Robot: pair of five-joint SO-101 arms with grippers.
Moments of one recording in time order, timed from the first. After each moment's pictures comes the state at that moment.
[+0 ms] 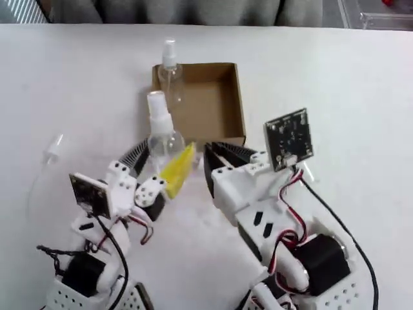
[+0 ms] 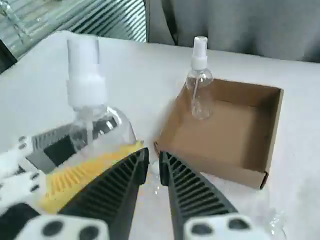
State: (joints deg) left arm 20.7 -101.1 83.0 29.1 11.2; right arm -33.1 -65.9 31.7 67.6 -10.1
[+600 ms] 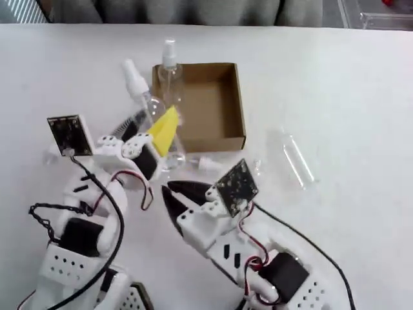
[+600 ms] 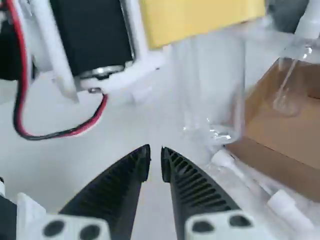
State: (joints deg) left arm 12.0 -69.7 63.2 29.1 28.0; right arm -50.2 -85.1 70.2 42.0 -8.3
